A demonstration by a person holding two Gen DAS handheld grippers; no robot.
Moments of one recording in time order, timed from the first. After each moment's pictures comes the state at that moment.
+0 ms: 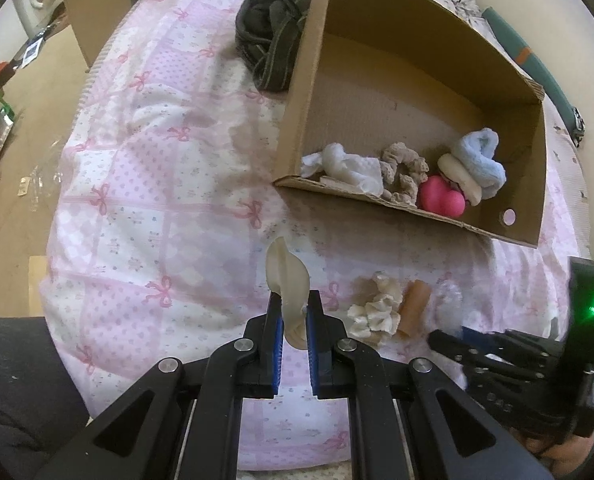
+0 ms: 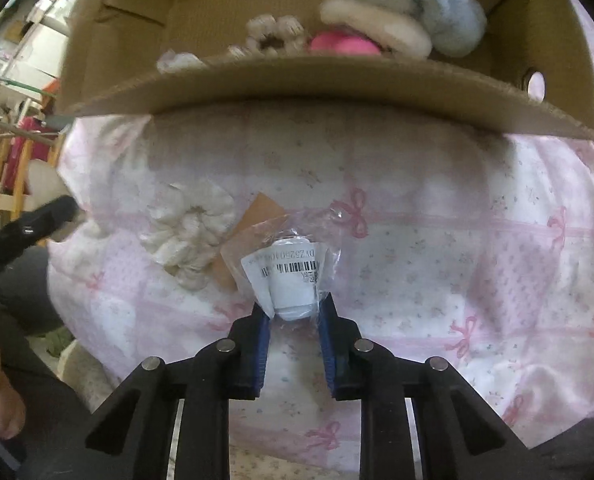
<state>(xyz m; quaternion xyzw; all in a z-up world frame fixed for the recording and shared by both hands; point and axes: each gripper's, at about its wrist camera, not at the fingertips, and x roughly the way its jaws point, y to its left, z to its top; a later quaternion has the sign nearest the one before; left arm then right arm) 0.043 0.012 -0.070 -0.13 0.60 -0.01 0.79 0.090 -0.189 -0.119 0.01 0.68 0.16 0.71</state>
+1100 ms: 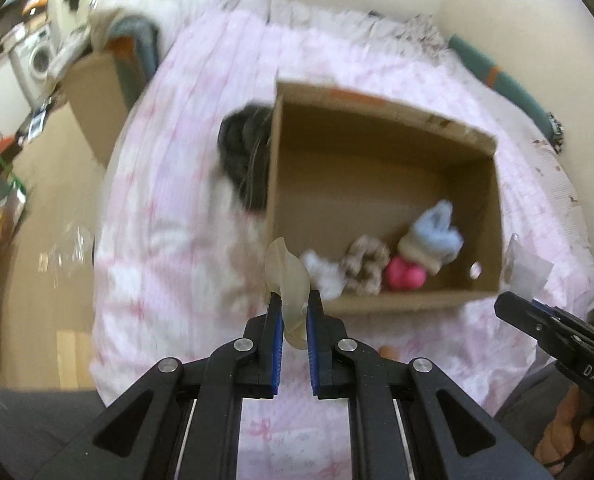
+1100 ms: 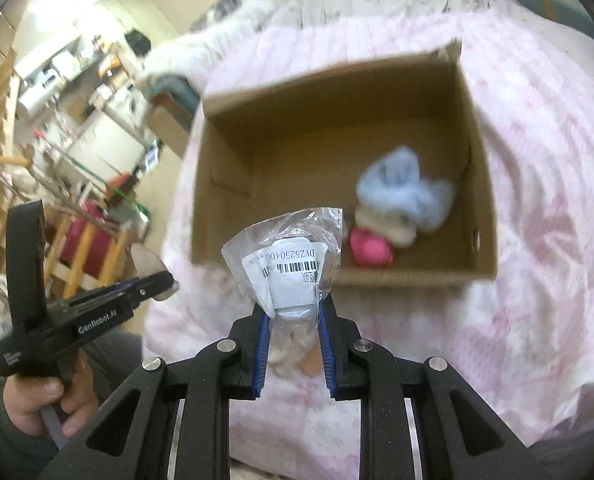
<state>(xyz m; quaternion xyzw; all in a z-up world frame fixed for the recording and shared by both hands) 0.065 -0.004 0.022 -0.06 0.50 -0.02 0.86 0.089 -0.238 0.013 0.12 0.50 0.21 0.83</state>
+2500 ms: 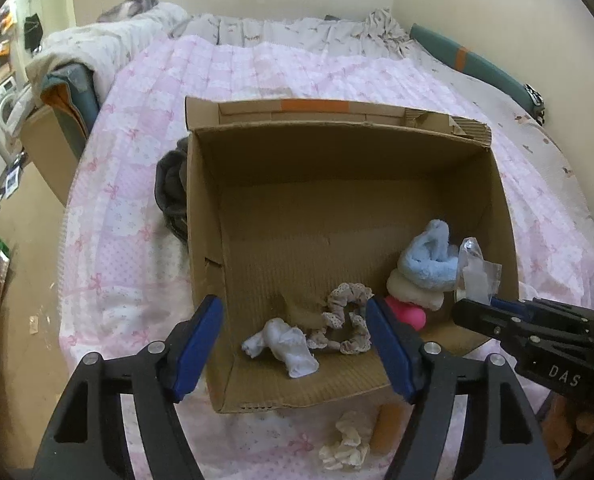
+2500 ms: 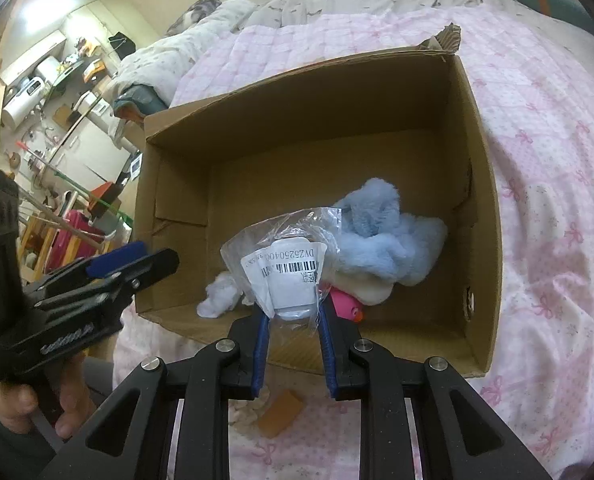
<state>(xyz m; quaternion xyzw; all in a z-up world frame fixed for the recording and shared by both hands) 0.122 -0.045 -0.014 0.00 0.47 -0.07 0.88 0.156 -0.240 -0.029 0.11 0.52 0.18 0.83</state>
